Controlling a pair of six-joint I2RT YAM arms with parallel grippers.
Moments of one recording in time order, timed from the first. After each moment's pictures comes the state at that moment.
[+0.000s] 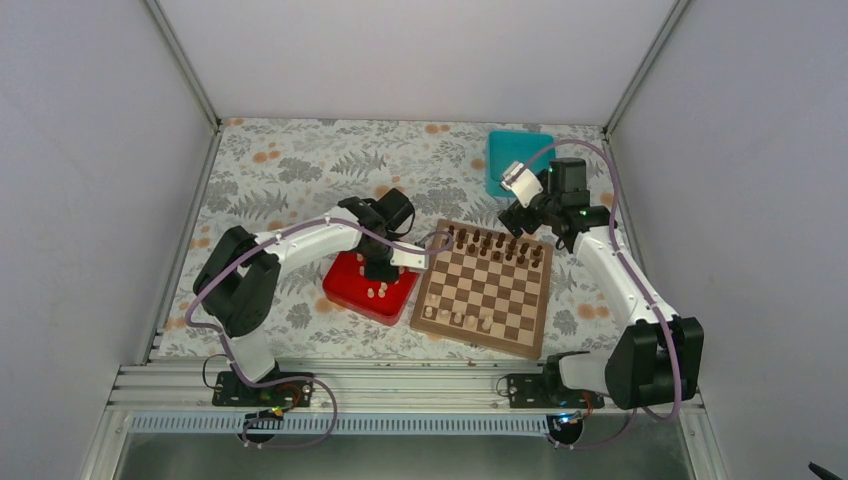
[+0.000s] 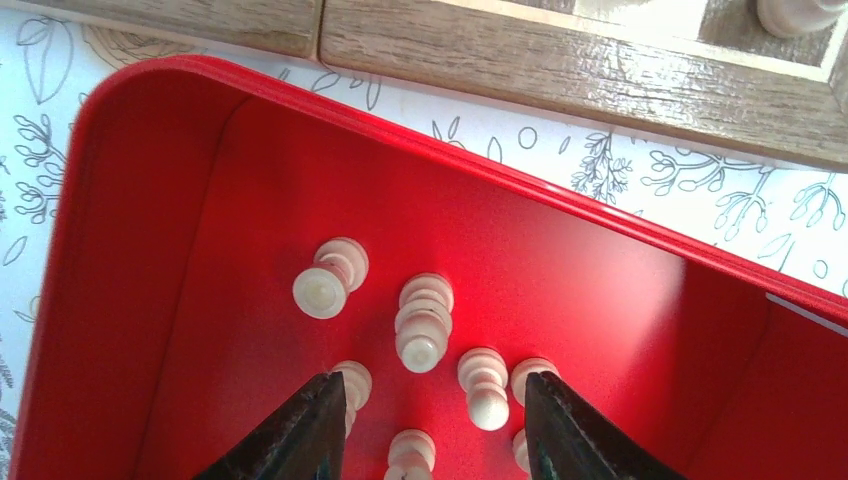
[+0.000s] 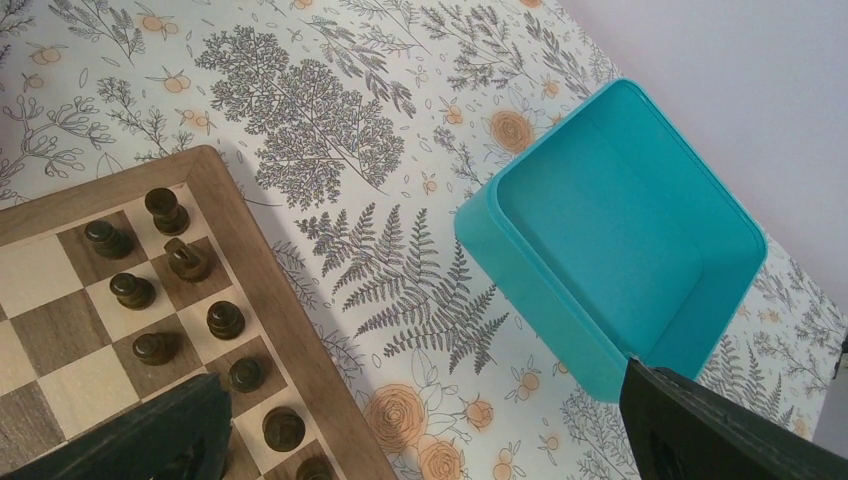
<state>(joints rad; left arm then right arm) -0.74 1.76 1.25 -0.87 0.15 0.84 0.15 1.29 1.01 -0.47 -0.20 -0.67</state>
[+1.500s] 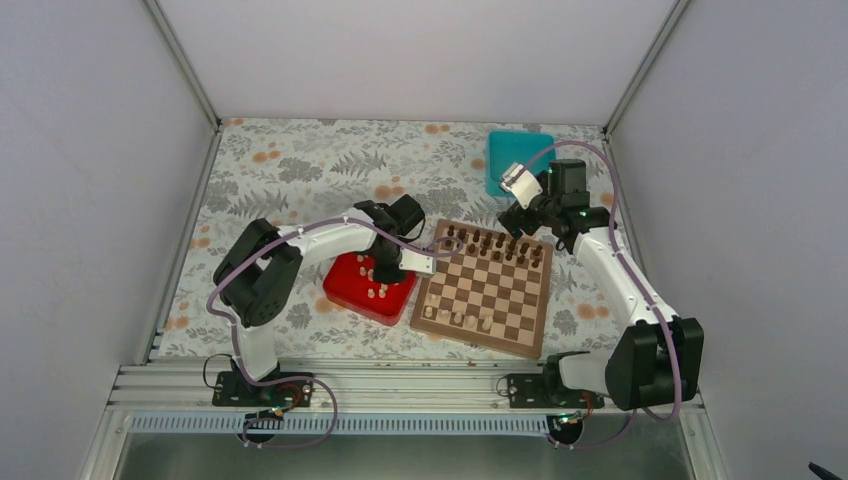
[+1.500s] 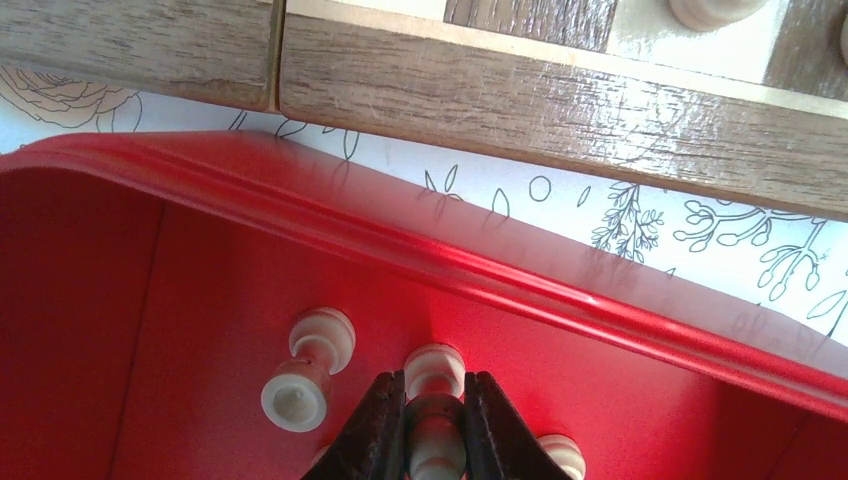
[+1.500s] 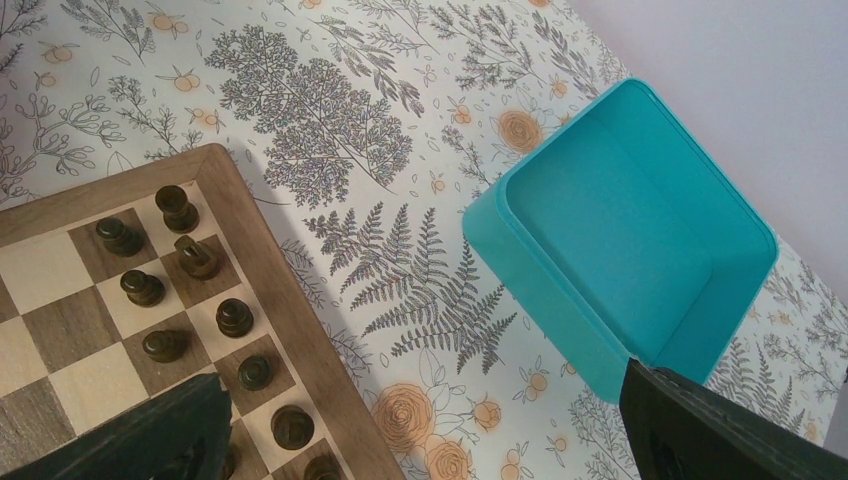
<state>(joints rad) -0.77 1.87 1.29 -0.84 0.15 0.83 0.15 1.28 1.00 -0.47 -0.21 -0.67</state>
